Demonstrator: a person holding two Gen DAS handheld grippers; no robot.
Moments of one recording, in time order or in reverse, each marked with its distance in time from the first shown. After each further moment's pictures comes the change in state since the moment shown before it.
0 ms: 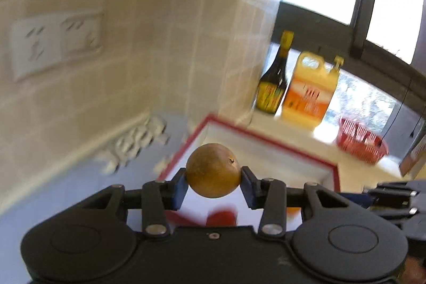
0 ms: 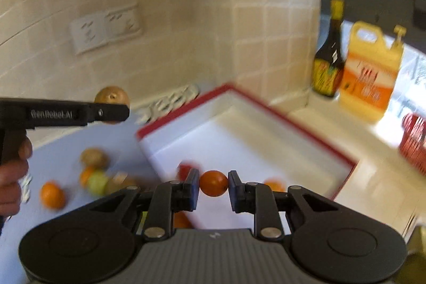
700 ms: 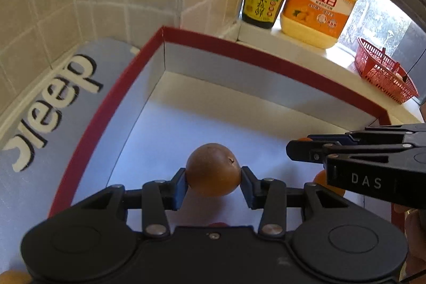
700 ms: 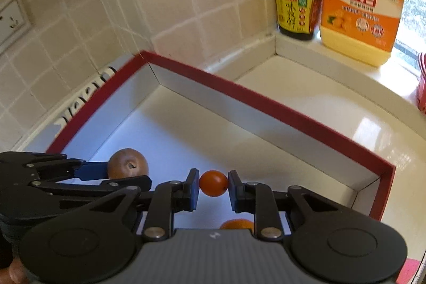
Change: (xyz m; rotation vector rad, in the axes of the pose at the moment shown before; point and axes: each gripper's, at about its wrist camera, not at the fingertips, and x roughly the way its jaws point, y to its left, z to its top) left arm 0.180 -0.021 -0.023 0.093 0.379 -0.070; right arm 0.174 -0.043 0.018 0.243 0.218 -0.109
